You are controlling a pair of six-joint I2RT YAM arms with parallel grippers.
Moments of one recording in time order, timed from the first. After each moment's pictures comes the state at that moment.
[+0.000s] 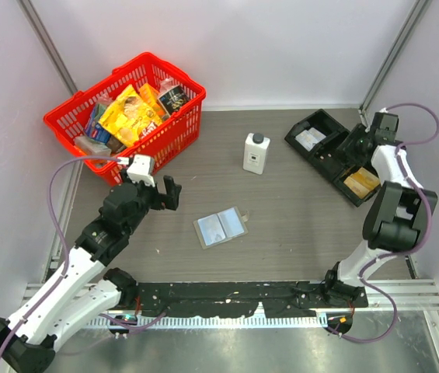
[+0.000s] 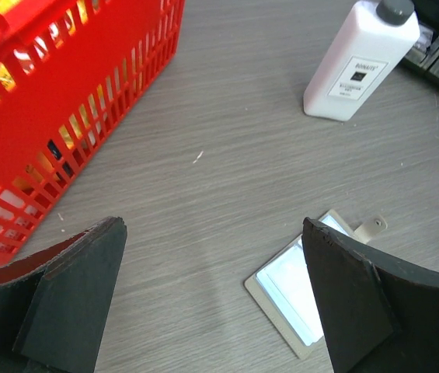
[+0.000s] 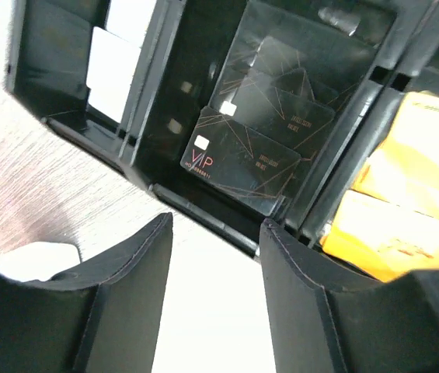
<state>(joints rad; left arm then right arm) -0.57 0.68 0.69 -0.25 -0.24 -0.20 -0.30 1.75 1.30 -0.40 -0.19 0.42</state>
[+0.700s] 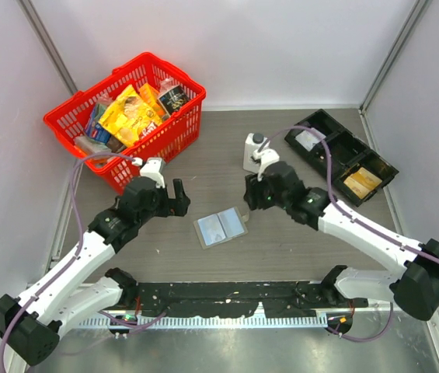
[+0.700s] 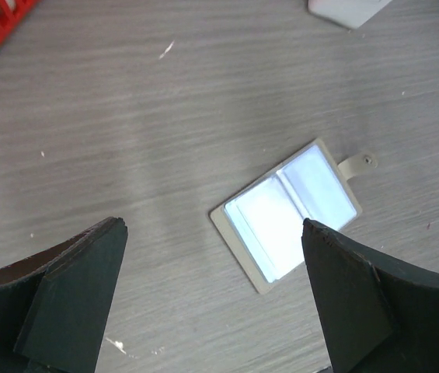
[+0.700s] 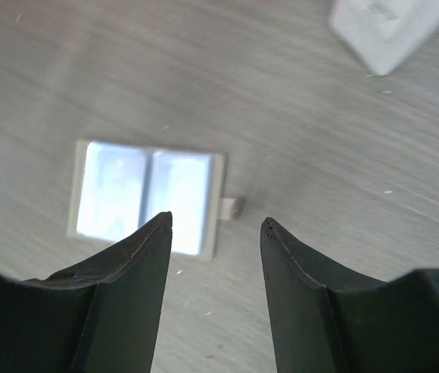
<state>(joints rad) -0.57 0.85 0.73 -0.41 -0.14 -0.41 0.67 1.18 0.91 -0.36 0.09 0.28</state>
